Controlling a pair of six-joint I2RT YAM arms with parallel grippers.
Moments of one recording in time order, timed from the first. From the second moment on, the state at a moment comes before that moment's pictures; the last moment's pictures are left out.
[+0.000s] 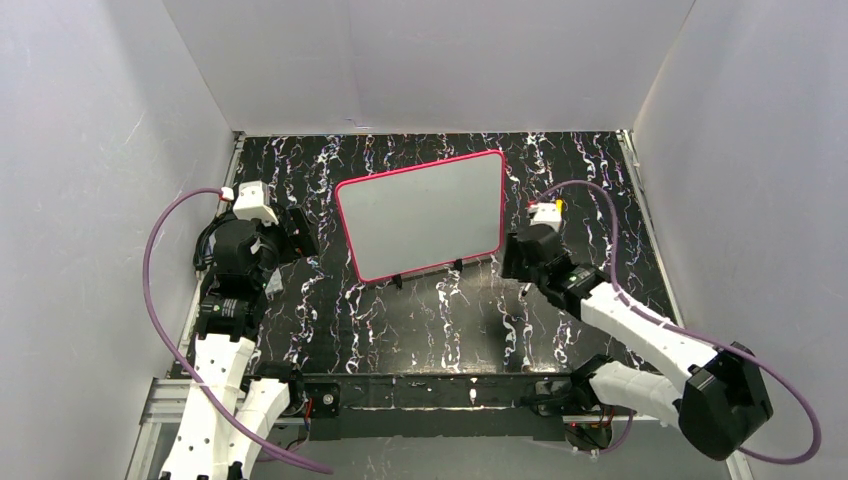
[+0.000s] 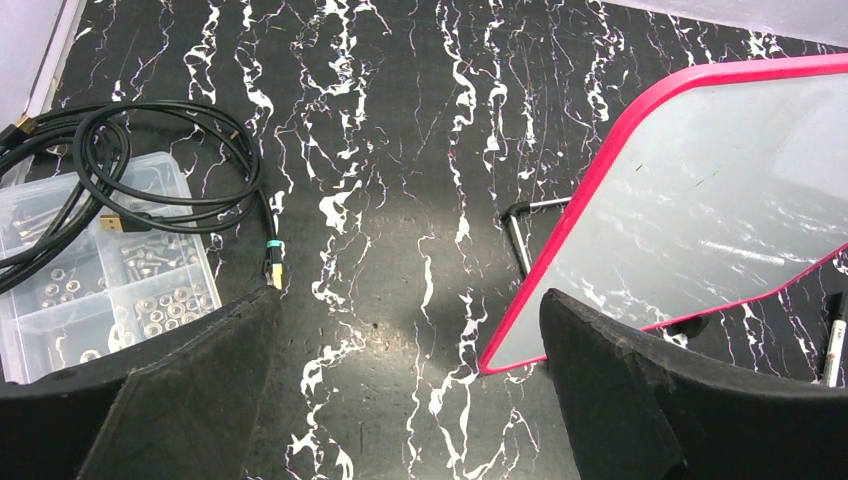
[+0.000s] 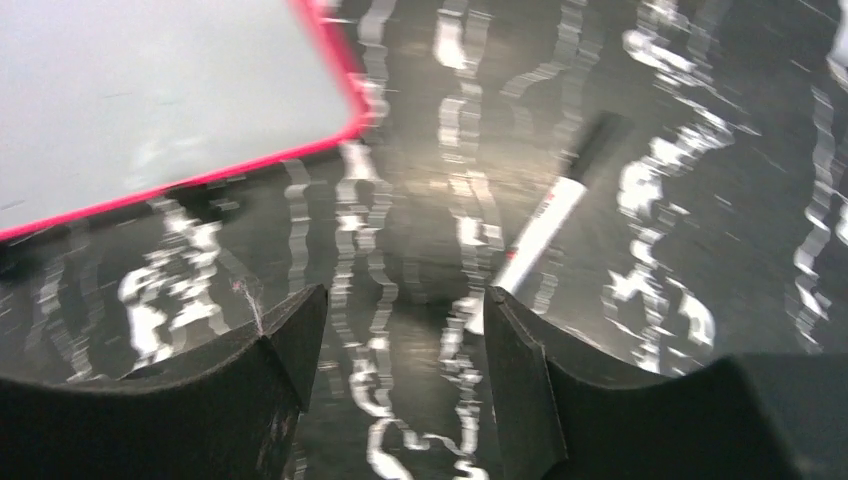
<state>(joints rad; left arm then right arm) -0.08 0.68 0.81 -0.47 -0.01 -0.21 0.68 1.05 0.65 -0.30 0.36 0.46</state>
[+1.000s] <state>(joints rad) -0.08 0.68 0.81 -0.46 -0.01 -0.21 0.36 1.31 0.66 -0.37 0.28 0.55</state>
